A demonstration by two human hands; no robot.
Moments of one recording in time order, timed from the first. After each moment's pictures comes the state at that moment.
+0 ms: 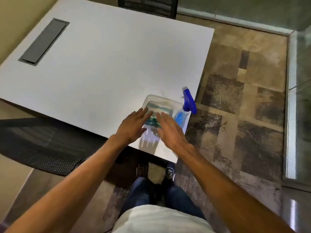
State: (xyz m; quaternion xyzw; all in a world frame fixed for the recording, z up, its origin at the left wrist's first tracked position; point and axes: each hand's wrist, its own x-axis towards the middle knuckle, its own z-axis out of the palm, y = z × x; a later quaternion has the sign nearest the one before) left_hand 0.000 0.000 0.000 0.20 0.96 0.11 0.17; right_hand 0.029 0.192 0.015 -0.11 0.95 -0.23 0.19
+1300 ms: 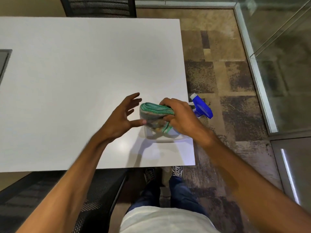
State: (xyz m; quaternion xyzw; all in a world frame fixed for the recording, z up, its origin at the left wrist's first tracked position) left_hand -0.126 -0.061 0.056 0.15 0.76 0.56 0.31; right_hand -0.052 0.171 0.073 0.04 0.92 -0.37 0.10
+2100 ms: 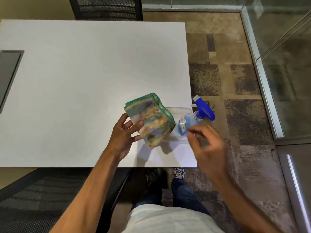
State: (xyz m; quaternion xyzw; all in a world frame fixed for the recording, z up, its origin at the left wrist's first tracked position) left_hand -0.077 -0.066 0.031 -0.13 0.54 0.77 0.30; right_hand 0.062 0.161 0.094 0.18 0.86 -0.46 -0.15
